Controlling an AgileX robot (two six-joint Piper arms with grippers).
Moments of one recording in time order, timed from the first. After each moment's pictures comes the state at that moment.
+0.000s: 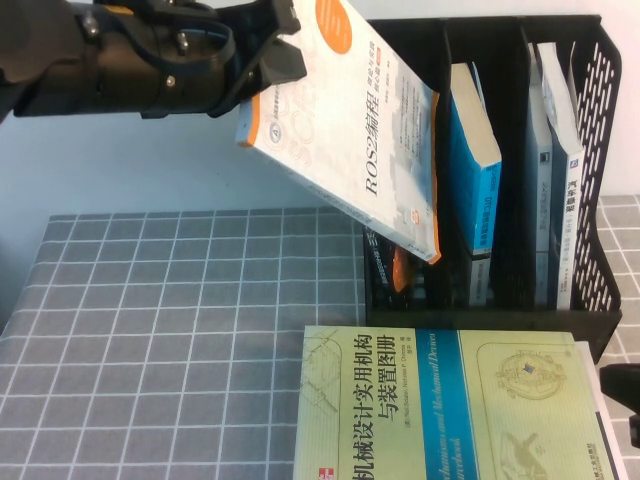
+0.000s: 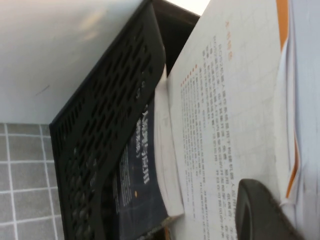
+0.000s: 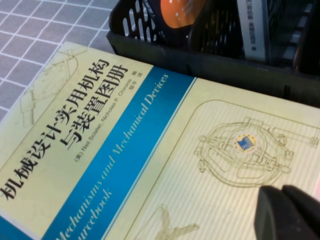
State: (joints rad) right arm 0.05 1.10 -0.41 1.34 0.48 -1.38; left arm -0.32 1.49 -1.48 -0.75 0.56 0.06
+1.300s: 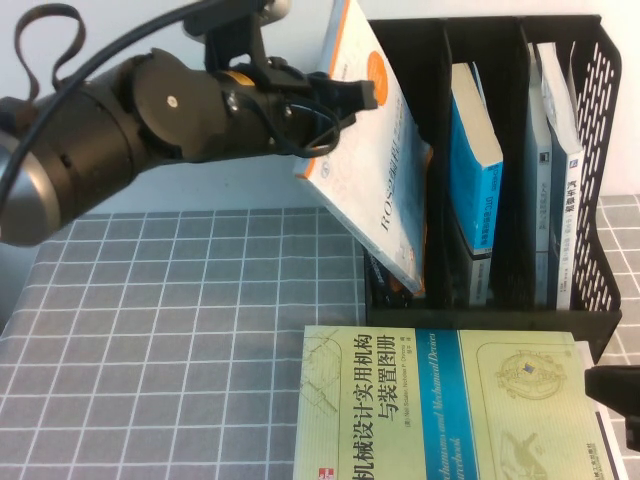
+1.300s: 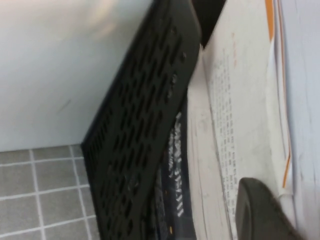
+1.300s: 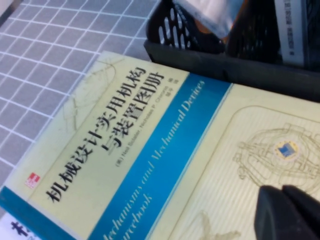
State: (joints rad) right arm 0.05 1.10 -0.41 1.39 0.56 -1.40; left arm -0.46 1.68 -1.48 -0.55 0.31 0.03
